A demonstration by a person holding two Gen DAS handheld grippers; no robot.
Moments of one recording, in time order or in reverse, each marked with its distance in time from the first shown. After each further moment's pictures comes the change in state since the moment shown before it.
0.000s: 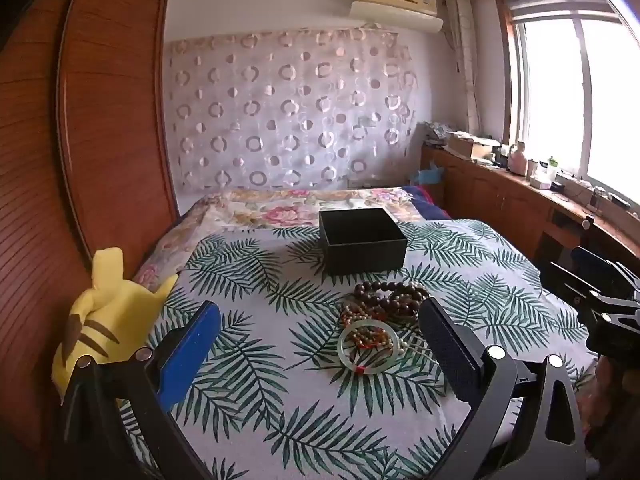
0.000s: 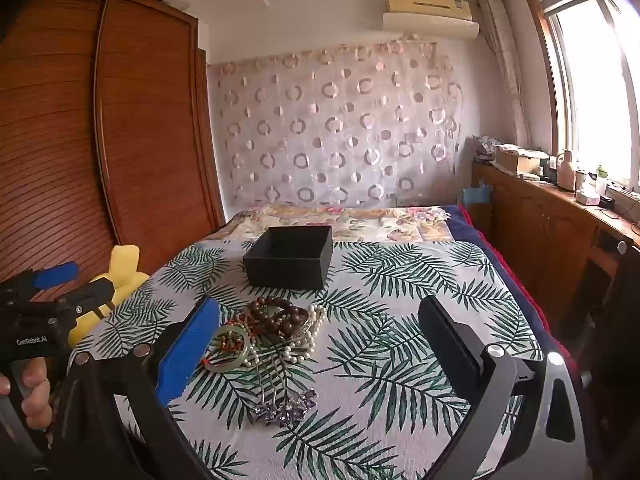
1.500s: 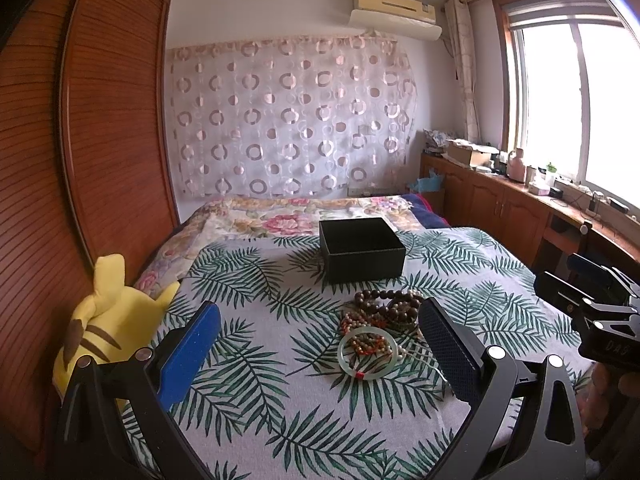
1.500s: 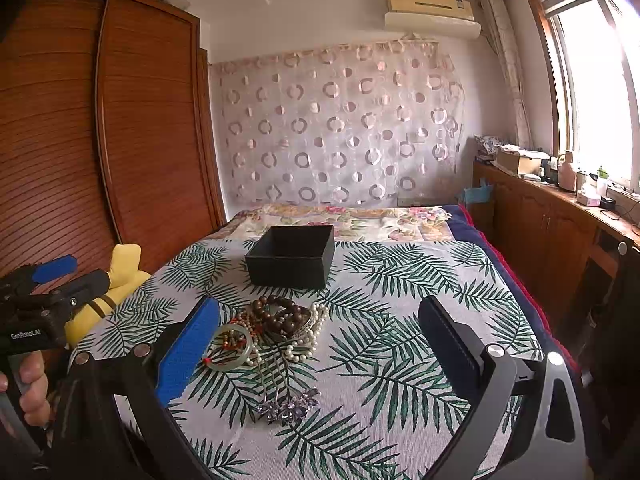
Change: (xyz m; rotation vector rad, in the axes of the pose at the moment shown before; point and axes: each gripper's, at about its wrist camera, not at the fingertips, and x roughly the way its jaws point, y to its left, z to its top) left arm -0.010 -0.002 0.013 0.001 -0.025 0.001; right arm 0.000 0.003 -0.001 -0.002 0.002 0.001
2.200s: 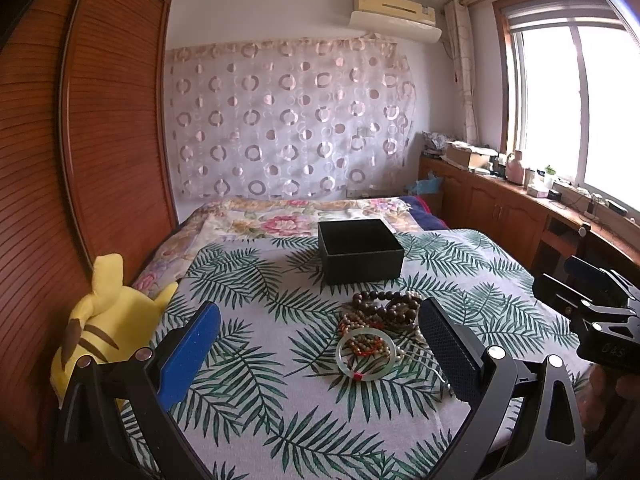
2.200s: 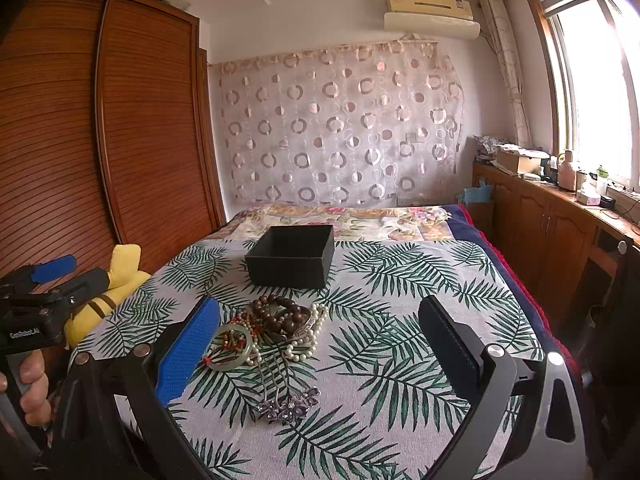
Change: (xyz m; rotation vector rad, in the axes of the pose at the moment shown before) left arm -0.001 0.002 -0.005 -0.007 -0.015 -0.008; right arm -0.002 0.003 0.000 0.000 -0.001 -0.001
